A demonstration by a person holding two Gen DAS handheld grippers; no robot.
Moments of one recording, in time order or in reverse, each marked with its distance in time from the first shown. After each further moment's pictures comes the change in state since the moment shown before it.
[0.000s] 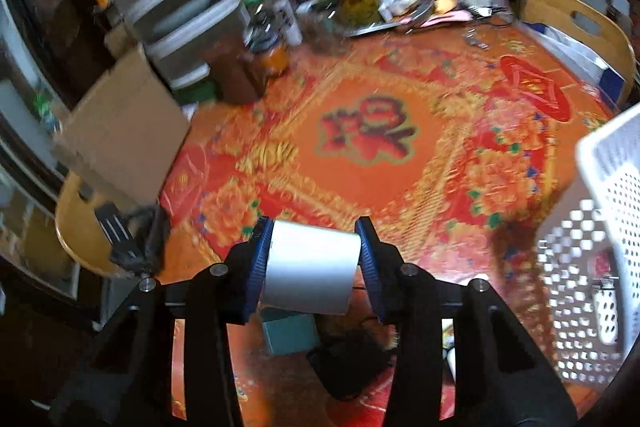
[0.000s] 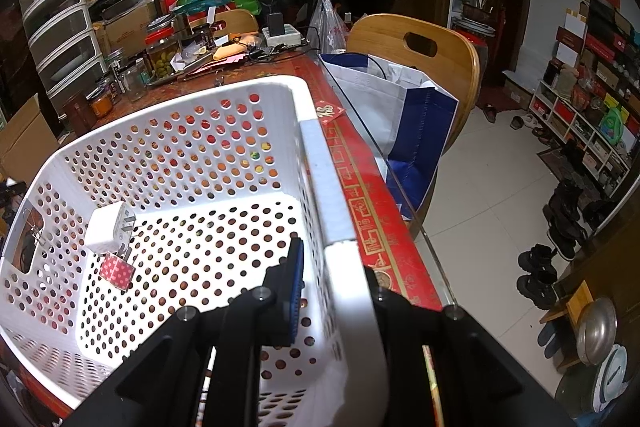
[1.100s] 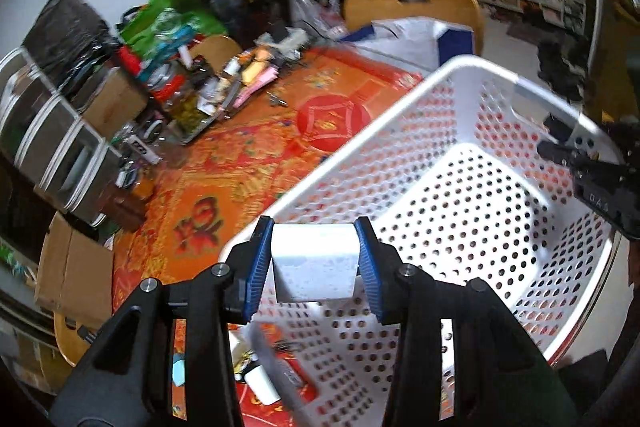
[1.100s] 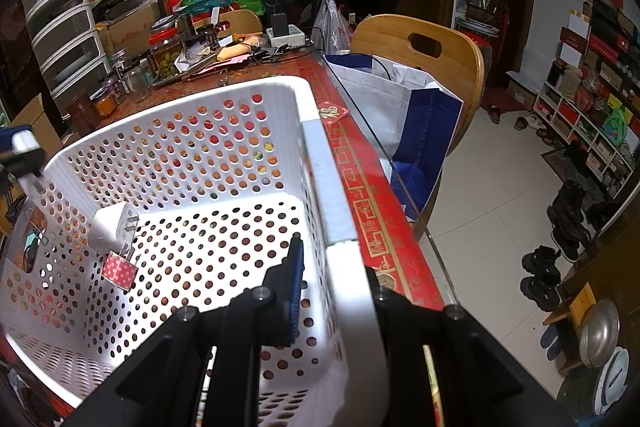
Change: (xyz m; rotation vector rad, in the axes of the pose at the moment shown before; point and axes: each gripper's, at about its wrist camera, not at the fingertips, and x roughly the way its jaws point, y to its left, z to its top) left arm -0.120 -0.252 0.024 0.428 -0.124 -0.204; right arm 0.001 0.001 0.002 -0.007 0.000 0.019
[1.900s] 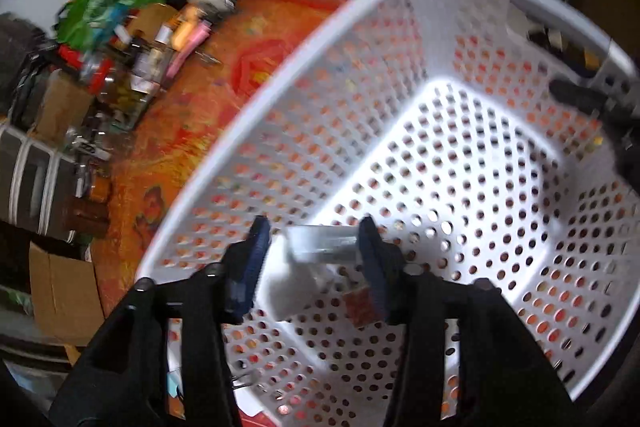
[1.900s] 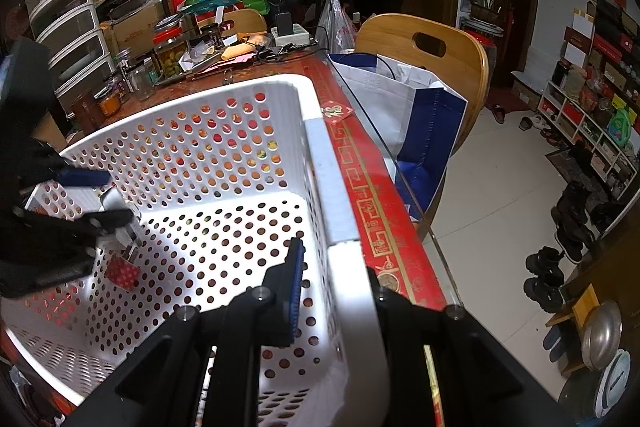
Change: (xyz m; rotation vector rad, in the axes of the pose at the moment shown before) left arm 0.080 -0.035 0.011 0.129 0.176 -0.079; right arm 0.000 -0.003 0.001 -0.003 0.004 0.017
